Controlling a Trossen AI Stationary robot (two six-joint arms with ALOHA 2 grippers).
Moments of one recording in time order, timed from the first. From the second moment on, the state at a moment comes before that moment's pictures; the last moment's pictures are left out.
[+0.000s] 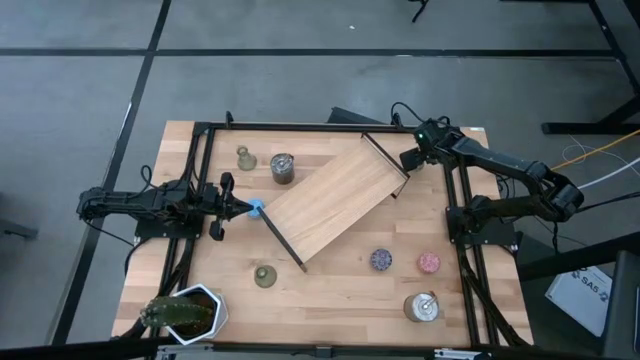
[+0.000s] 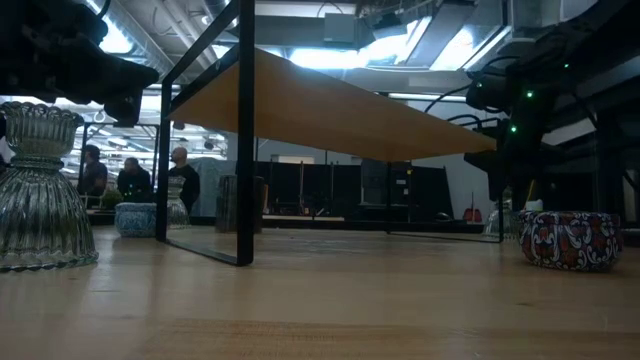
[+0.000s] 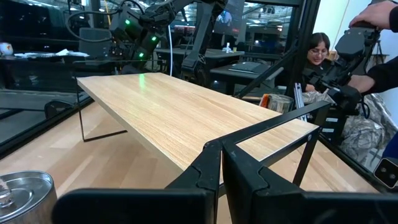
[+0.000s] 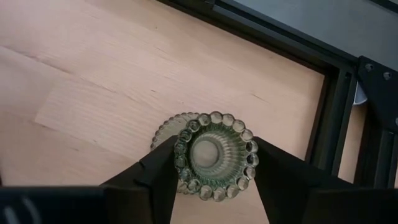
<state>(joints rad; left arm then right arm) -0.01 0.00 0.01 0.01 -0.01 -0.09 -0.81 1.21 0.63 -0.52 0.31 0.27</state>
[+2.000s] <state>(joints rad) -0.01 0.00 0.01 0.01 -0.01 -0.09 -0.64 1.18 1.30 -0.98 0.25 0.08</state>
